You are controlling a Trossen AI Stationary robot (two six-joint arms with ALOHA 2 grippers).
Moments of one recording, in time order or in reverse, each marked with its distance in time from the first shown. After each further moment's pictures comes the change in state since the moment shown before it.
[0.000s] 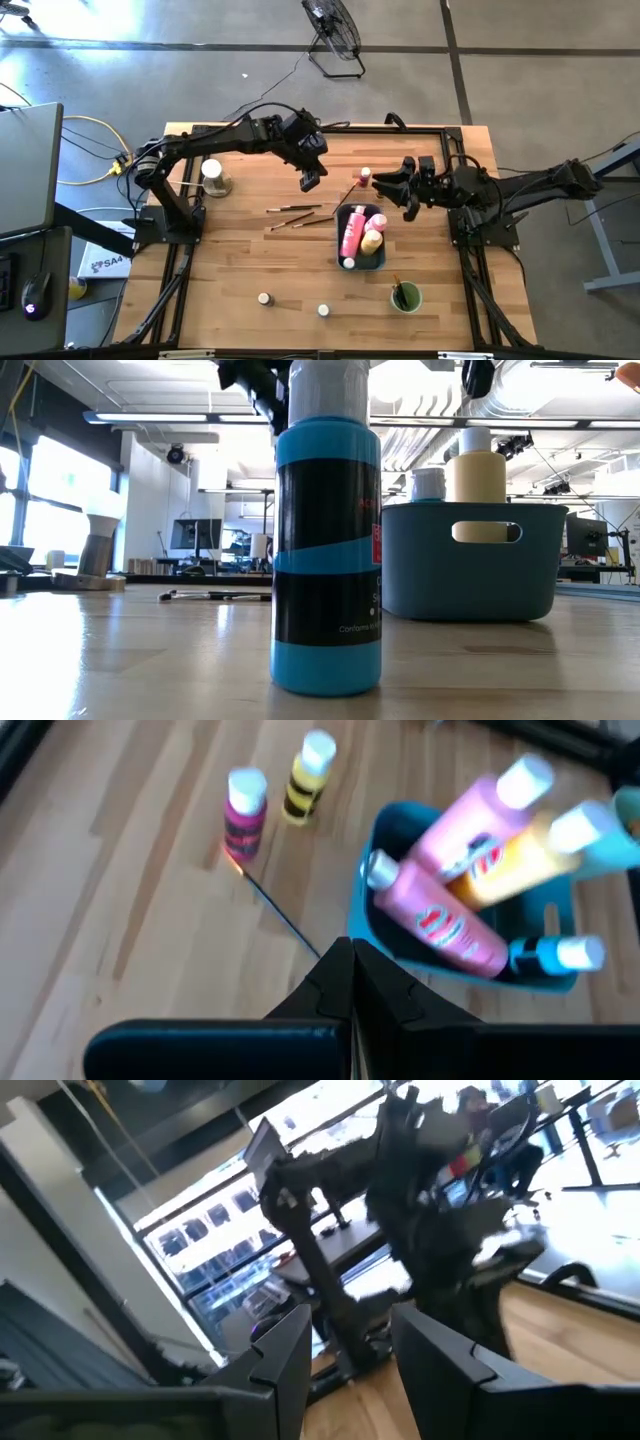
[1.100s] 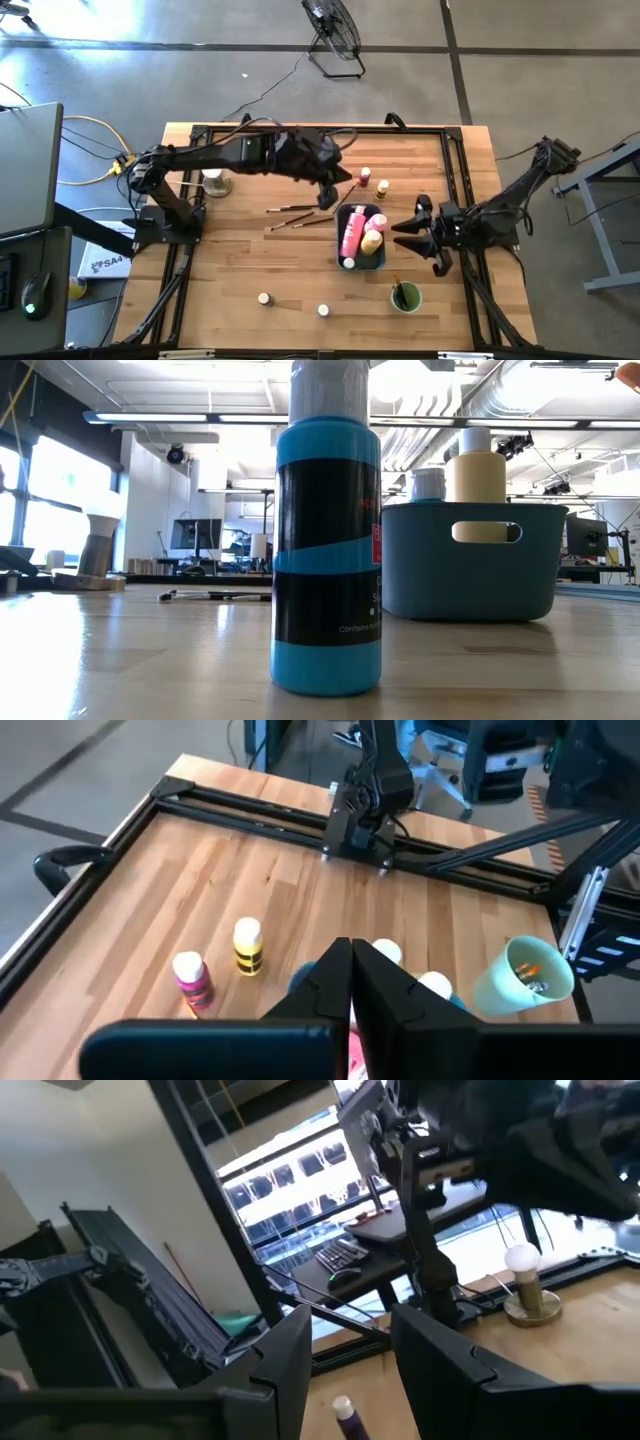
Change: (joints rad) left arm -0.269 0.000 0.275 0.061 -0.328 -0.157; right arm 0.556 -0.001 0.000 0.036 0.331 -0.163
